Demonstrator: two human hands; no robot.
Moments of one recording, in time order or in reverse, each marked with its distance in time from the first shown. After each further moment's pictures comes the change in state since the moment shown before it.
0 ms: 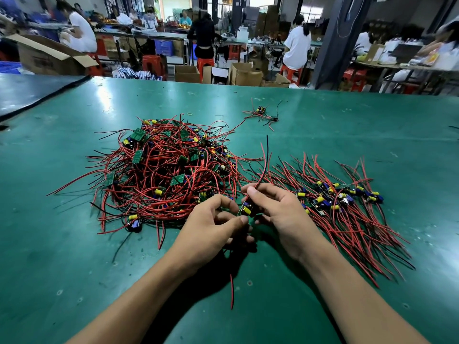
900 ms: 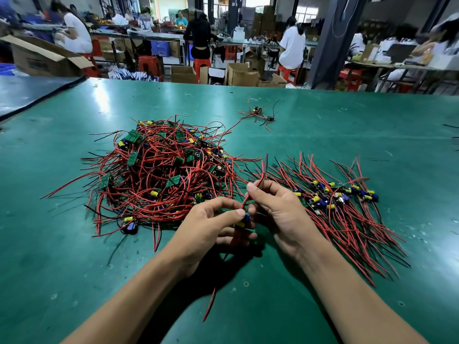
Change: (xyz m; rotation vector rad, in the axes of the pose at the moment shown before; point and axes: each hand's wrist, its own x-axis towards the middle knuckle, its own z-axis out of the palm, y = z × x) left_hand 0.002 -0.001 -0.002 -0.302 -0.119 -0.124; right_hand 0.002 0.002 -0.002 0.203 0.014 -0.012
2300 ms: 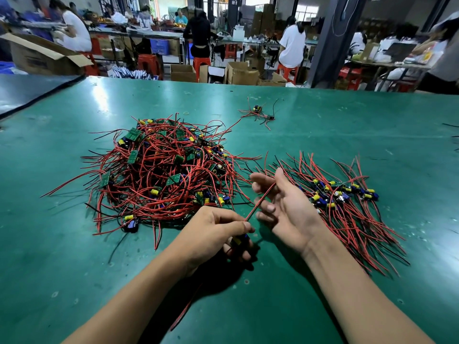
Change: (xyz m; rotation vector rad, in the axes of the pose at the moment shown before) left_hand -0.006 0.004 0.005 0.234 -0.020 -0.061; right_hand 0.010 -0.005 -0.010 0.151 -0.001 0.137
